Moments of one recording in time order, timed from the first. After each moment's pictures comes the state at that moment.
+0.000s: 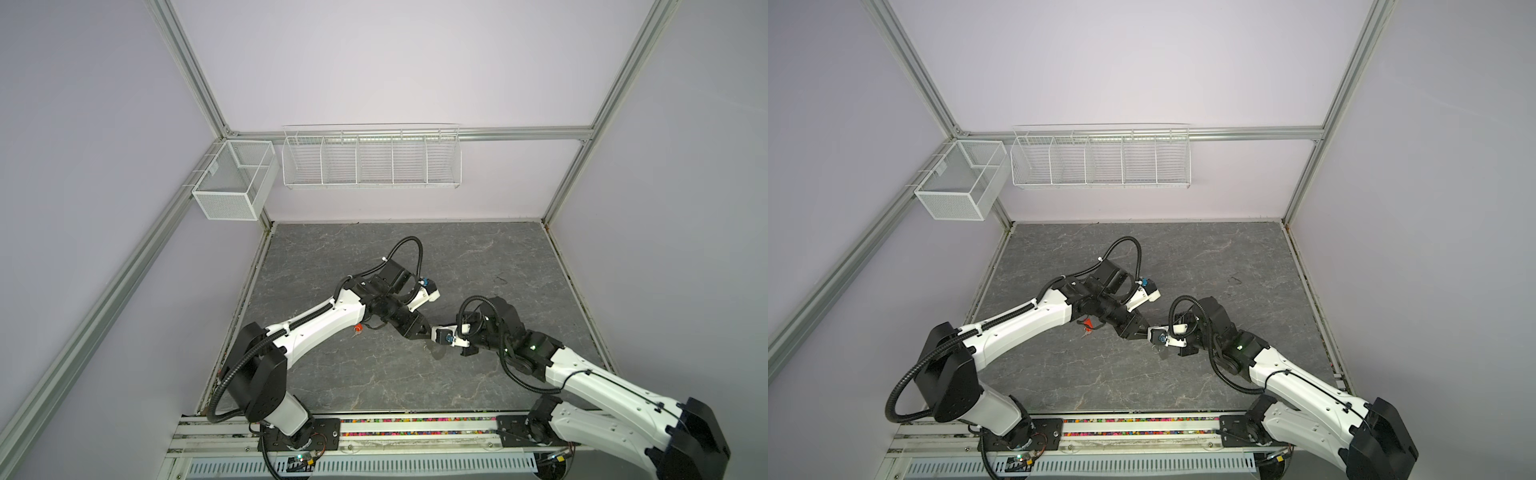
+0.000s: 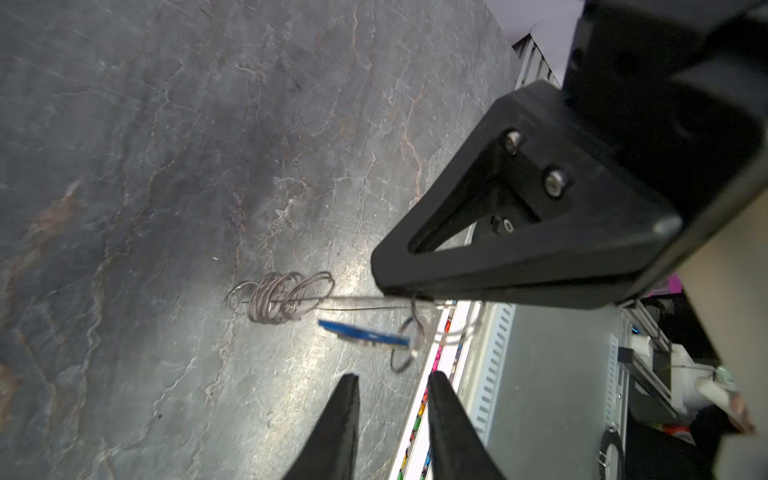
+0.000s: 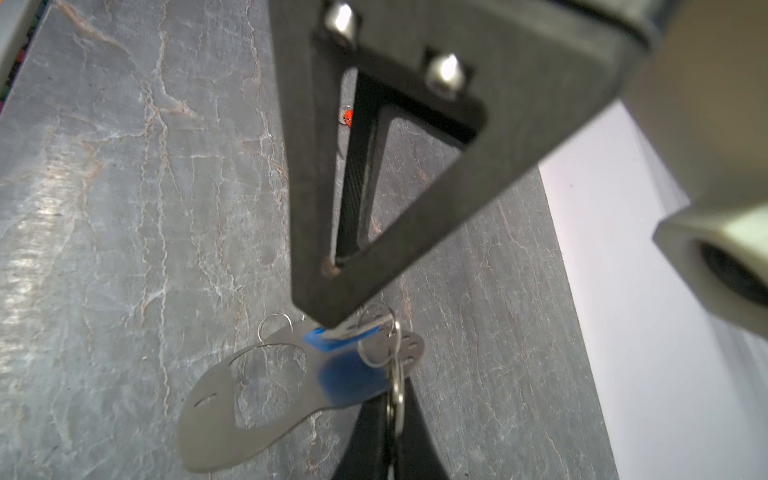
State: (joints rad) left arm -0.81 1.52 1.16 -0.66 0.65 0.01; right arm 0.74 0.98 0.59 -0.20 -0.25 -0.90
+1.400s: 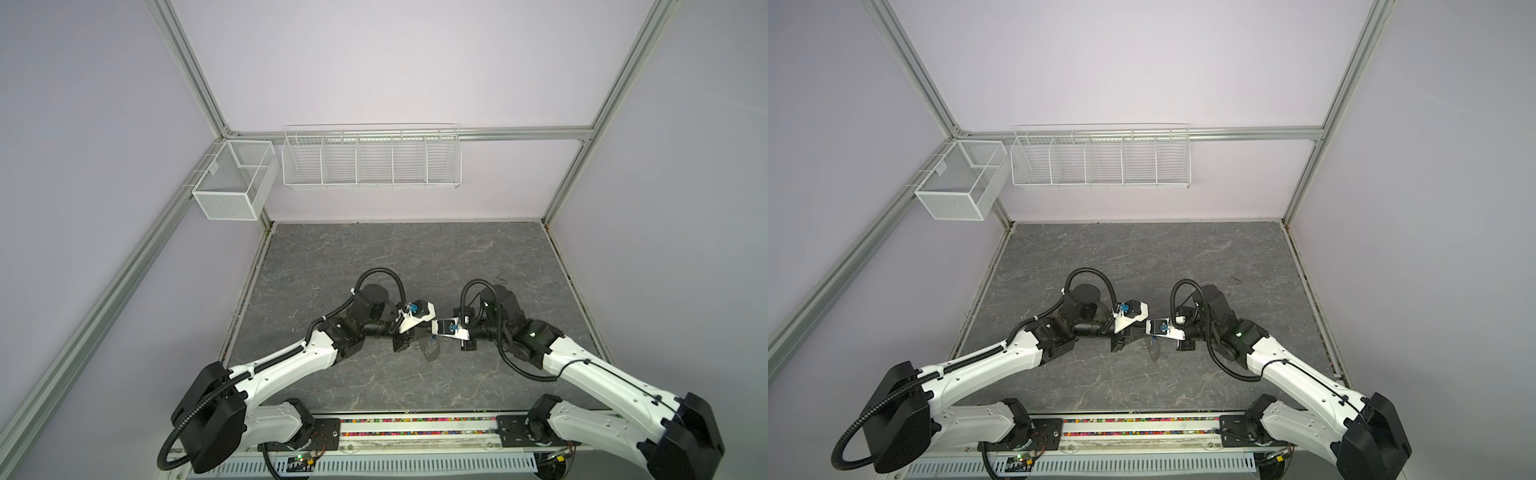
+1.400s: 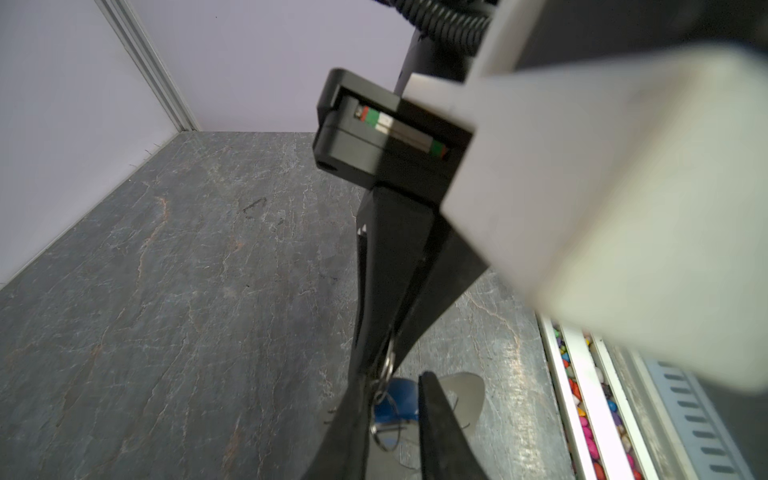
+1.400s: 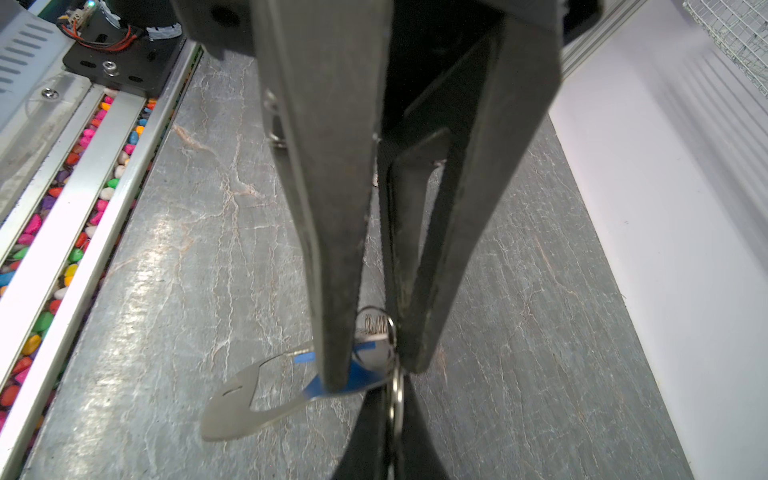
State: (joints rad) left arm -0.86 1.25 0.74 0.06 0.61 0.35; right arm 0.69 1.05 0.70 -0.29 -0.47 -0.84
